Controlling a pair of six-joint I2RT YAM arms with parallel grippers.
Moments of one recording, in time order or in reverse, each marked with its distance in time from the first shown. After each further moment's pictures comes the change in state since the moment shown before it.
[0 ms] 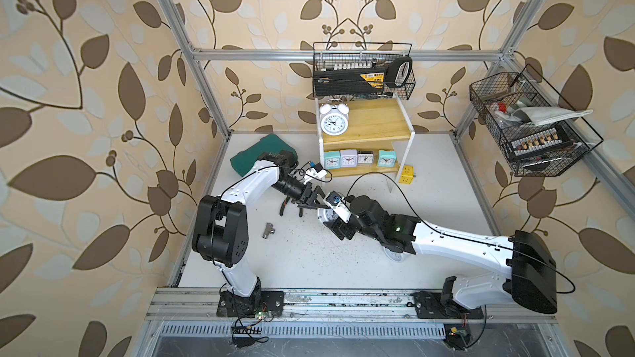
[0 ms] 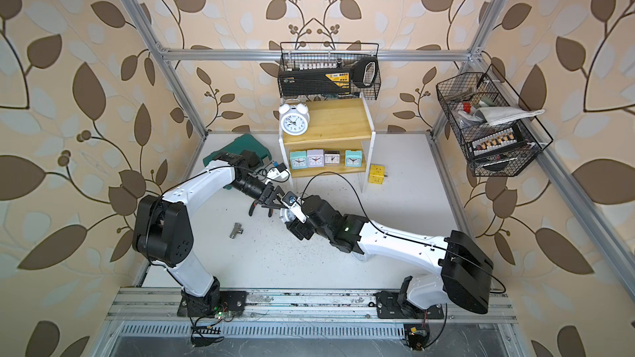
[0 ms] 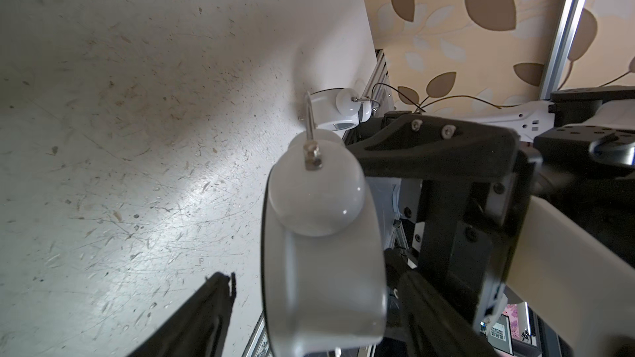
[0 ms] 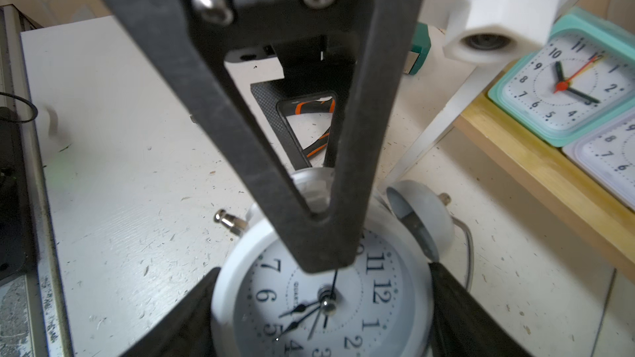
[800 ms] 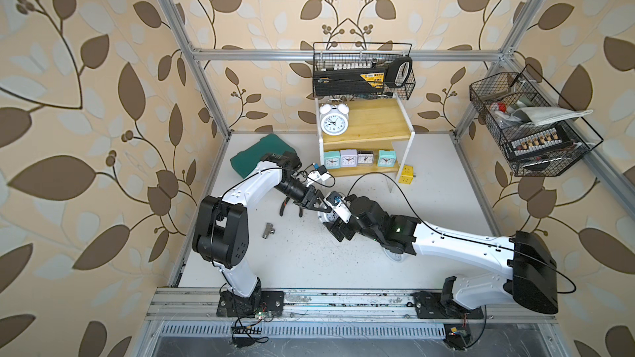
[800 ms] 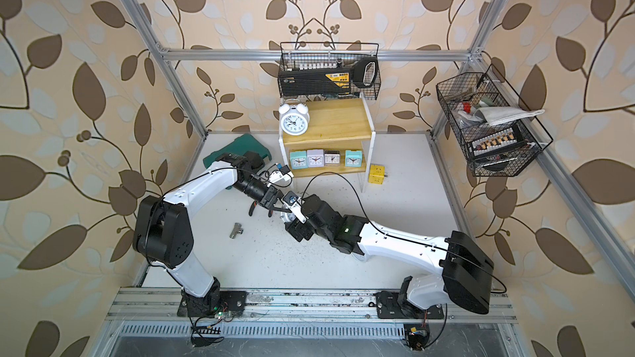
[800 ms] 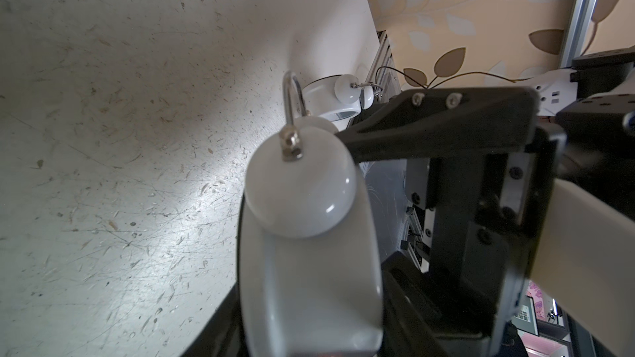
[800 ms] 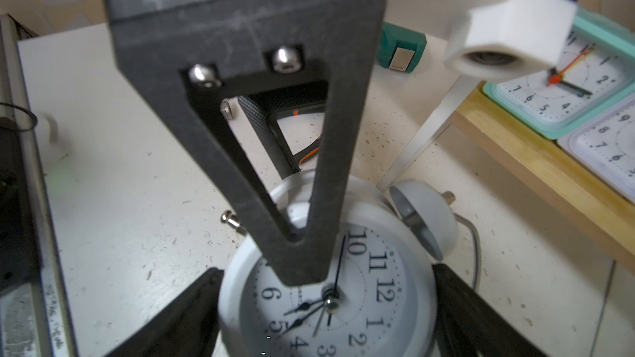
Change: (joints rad) left arm -0.023 -0.022 -0.013 0.022 -0.021 0.055; right arm 0.008 -0.018 0.000 -0.013 0.014 0.051
